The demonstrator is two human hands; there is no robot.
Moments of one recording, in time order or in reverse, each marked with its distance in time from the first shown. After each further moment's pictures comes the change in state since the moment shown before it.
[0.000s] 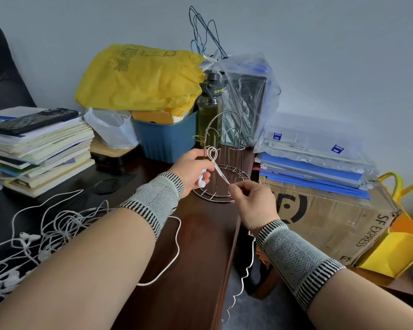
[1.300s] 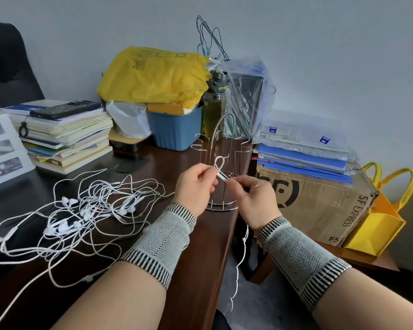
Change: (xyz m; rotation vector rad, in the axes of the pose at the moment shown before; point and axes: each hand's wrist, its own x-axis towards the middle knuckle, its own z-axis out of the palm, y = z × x) left_hand -0.127 -0.053 0.001 0.109 0.197 0.392; right_hand -0.092 -0.034 -0.015 0.152 -0.015 -0.123
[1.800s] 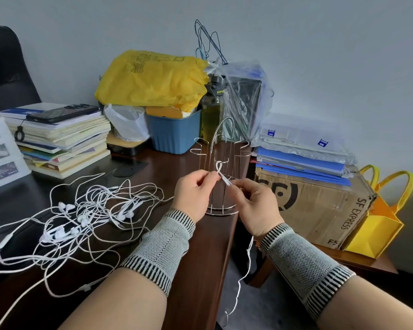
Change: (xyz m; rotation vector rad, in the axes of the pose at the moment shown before) left_hand 0.000 0.003 -0.003 0.084 0.003 0.068; right_hand 0.000 0.004 -0.002 -0.078 0.004 -0.066
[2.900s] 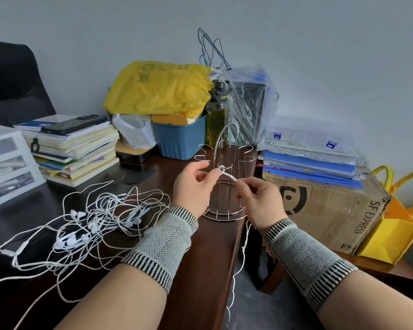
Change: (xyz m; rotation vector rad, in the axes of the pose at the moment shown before) left_hand 0.016 0.010 -0.006 0.036 0.091 -0.070; right_hand 0.018 -0.001 0.001 0.103 0.030 0.117
